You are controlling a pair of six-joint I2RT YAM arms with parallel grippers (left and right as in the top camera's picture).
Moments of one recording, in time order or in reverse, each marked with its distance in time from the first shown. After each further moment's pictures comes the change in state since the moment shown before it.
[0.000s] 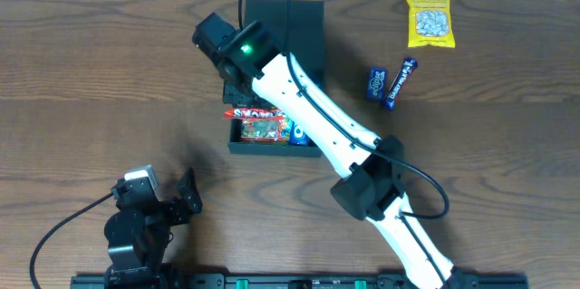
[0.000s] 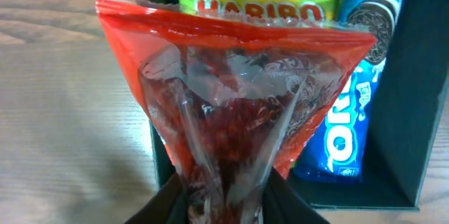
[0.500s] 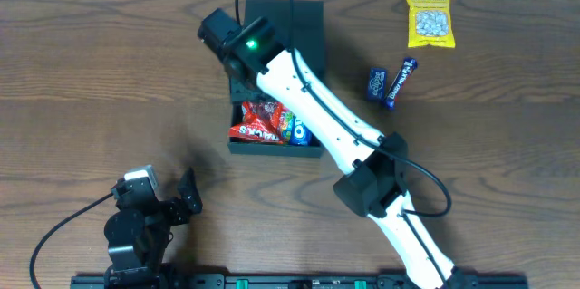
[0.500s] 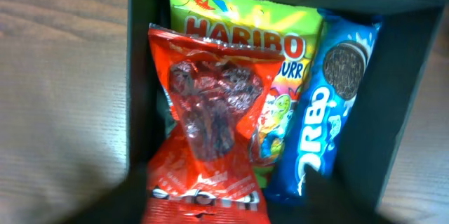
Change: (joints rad) left arm 0.000 0.000 0.000 0.000 0.000 0.000; right arm -0.033 0.000 -0.001 0.006 0.016 -0.211
